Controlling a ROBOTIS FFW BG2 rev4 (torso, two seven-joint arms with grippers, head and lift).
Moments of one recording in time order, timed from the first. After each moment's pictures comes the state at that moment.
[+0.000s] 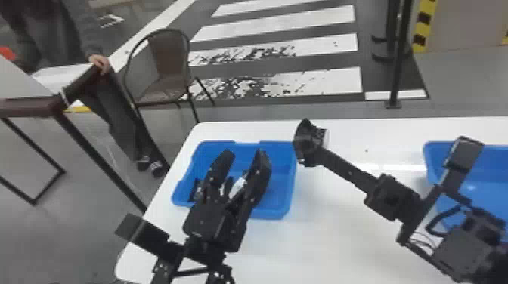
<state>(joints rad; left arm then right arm) 0.63 0.07 0.02 -2.19 0.41 -0.19 -0.25 -0.06 -0.25 0.45 -1.70 -1.13 0.36 0.51</state>
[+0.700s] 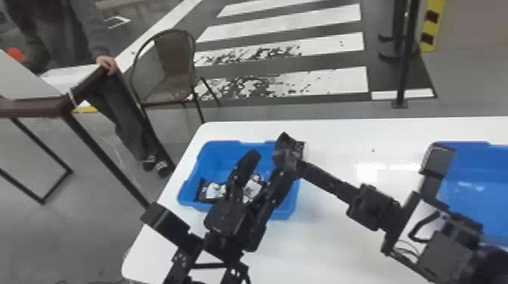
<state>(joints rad) 0.60 0.09 -0.01 -2.19 0.45 -0.10 -0.30 -0.11 -0.27 0.57 -1.67 -1.18 0.35 0.50</state>
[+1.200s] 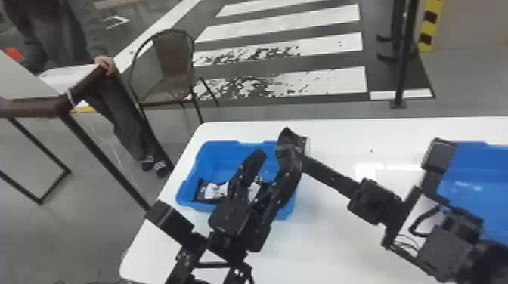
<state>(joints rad) 0.59 0.10 -0.03 -2.19 0.45 -0.09 -0.30 -0.12 -0.27 0.56 -1.66 -1.18 0.34 0.49</state>
